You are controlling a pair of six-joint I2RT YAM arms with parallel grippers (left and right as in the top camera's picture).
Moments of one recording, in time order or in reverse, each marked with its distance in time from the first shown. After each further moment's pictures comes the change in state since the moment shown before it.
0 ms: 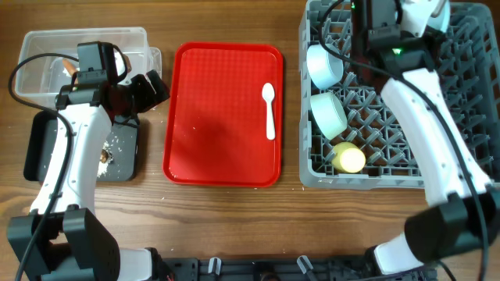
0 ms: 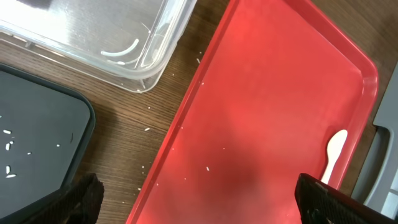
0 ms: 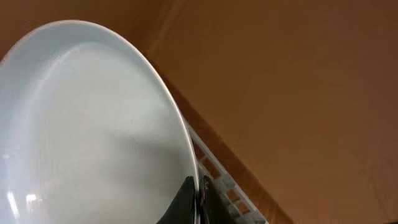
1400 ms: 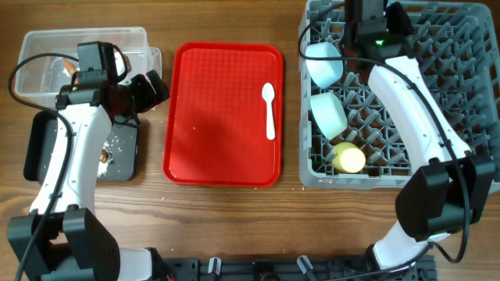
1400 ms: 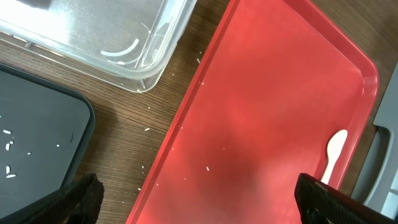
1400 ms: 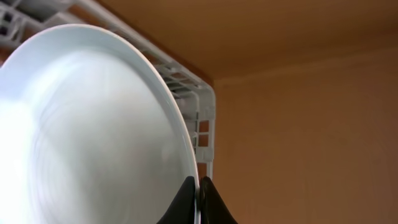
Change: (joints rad) left arm 0.000 0.000 0.000 0.000 0.000 0.000; right arm -0.022 0.112 -0.007 0.313 -0.322 -0.891
